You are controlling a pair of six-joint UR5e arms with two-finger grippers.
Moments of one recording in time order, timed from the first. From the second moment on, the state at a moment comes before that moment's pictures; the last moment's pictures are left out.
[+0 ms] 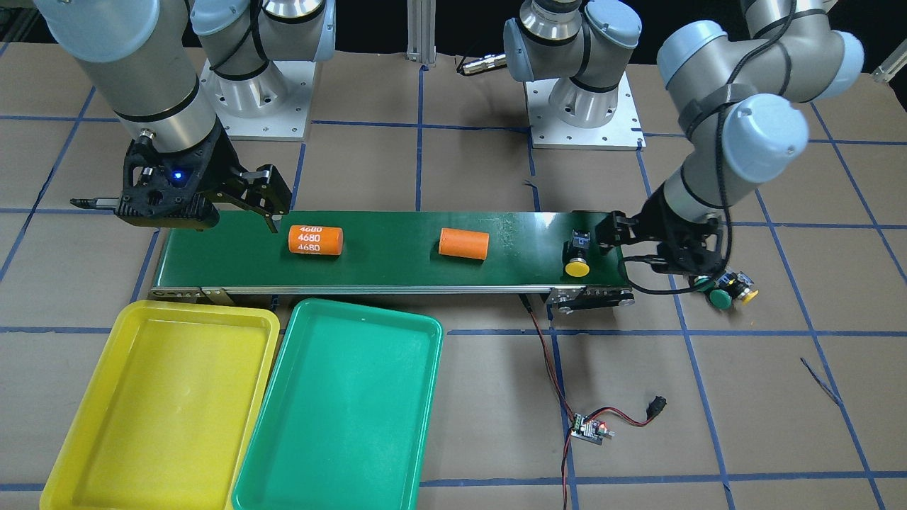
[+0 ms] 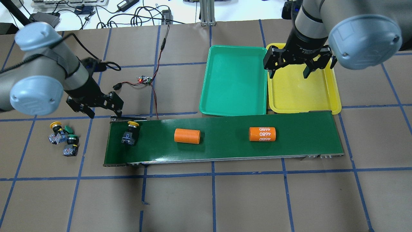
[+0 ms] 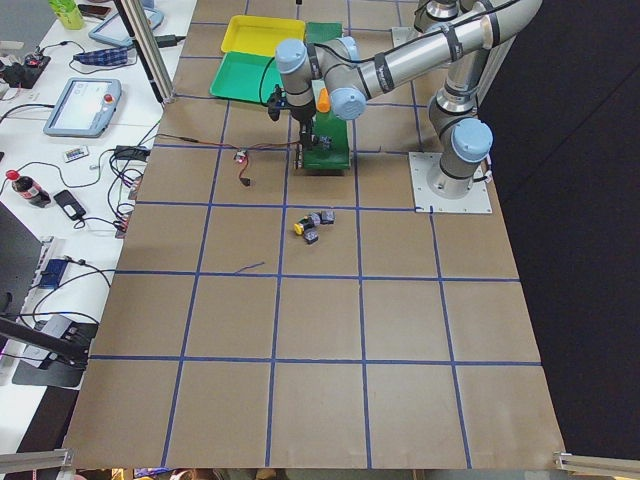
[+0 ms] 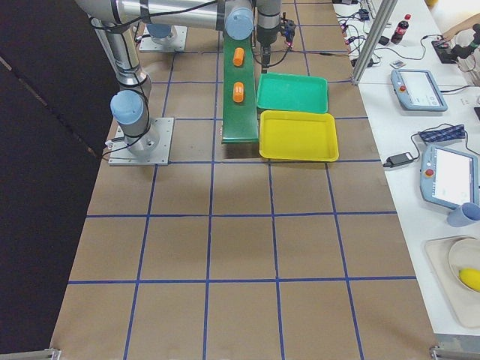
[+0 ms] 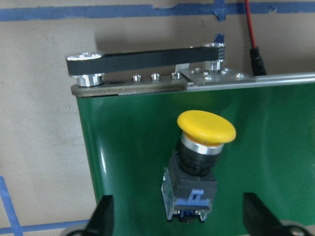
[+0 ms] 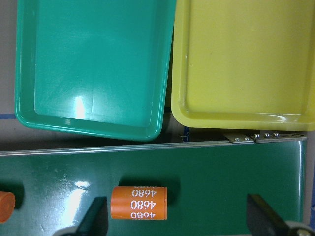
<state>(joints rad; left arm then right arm) -1.36 -1.68 -1.84 -1.30 1.58 0.23 1.60 -1.49 1.61 -1.71 -1.54 0.07</state>
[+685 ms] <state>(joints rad) -1.11 -1.79 -1.78 -1.22 1.62 0.28 1.63 -1.56 1.60 -1.63 -1.55 0.08</state>
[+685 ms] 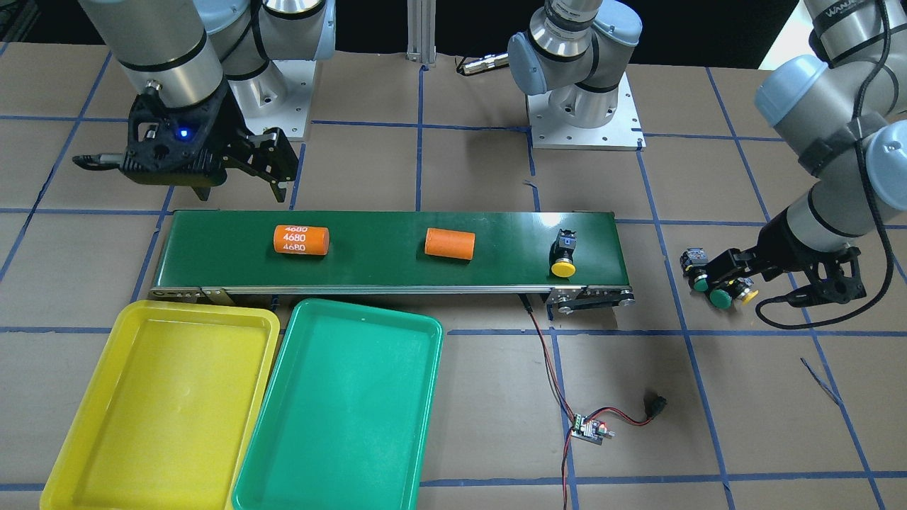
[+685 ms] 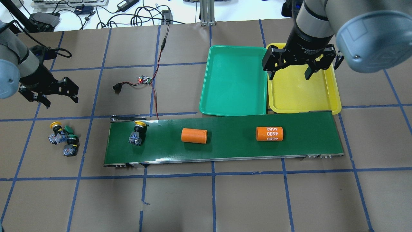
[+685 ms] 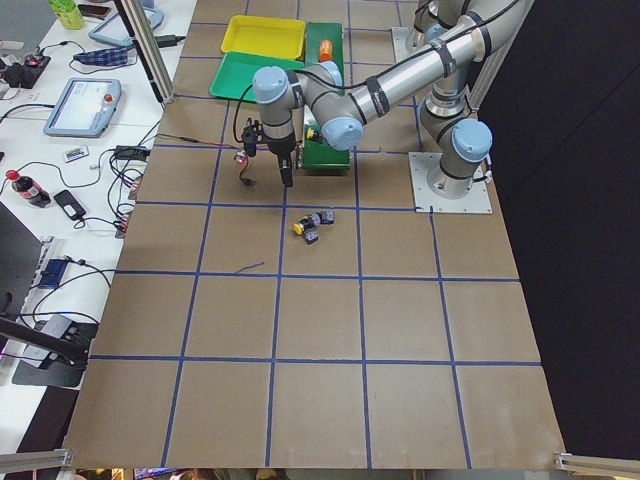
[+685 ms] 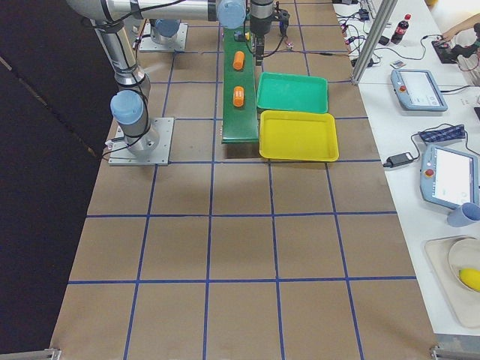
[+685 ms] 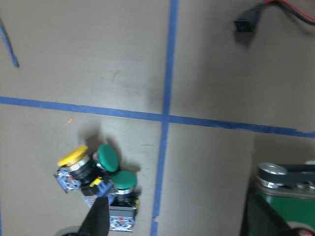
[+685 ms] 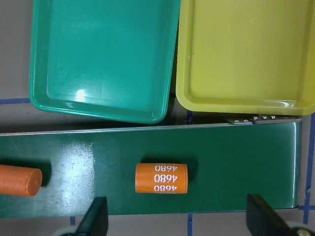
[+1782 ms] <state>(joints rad) -0.99 -1.87 -1.98 -0.97 1.64 0.34 1.62 -1.61 1.60 -1.63 -1.46 0.08</state>
